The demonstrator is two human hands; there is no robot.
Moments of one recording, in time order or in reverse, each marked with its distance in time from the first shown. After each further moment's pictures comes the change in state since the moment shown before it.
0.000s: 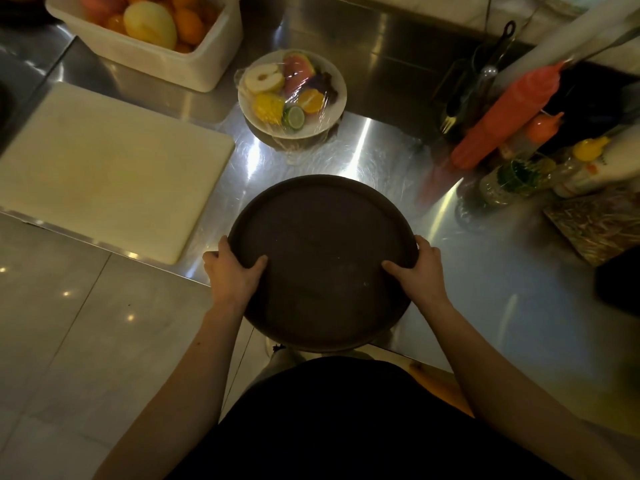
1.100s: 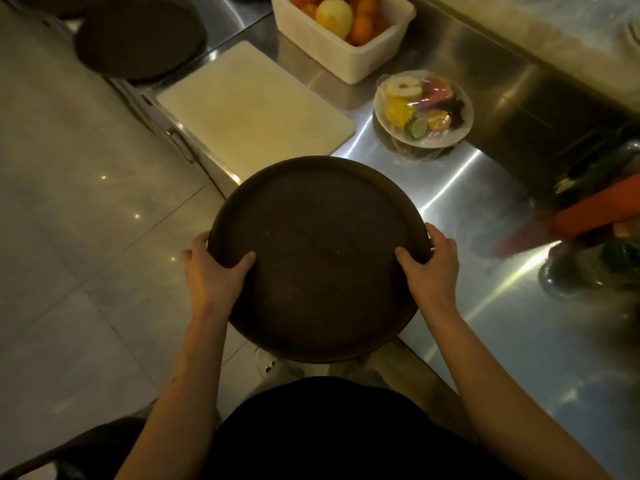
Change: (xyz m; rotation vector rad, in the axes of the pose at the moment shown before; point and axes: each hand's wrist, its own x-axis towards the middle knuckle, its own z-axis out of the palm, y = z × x) left_hand -0.120 -0.088 -0.096 -0.331 0.469 -0.304; right_hand -0.071 -0.078 0.049 0.064 -0.117 -0.401
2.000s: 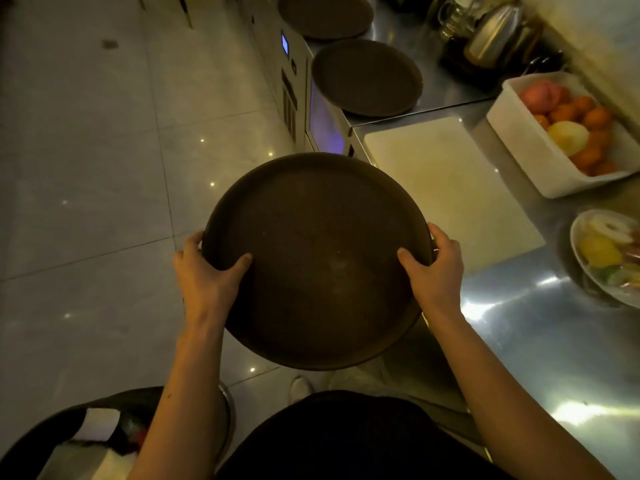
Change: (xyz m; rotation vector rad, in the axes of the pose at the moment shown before) left_hand 0.154 -0.159 -0.229 -0.258 0.360 -0.175; right_hand -0.055 -0.211 0.280 -0.134 -0.285 -0.395
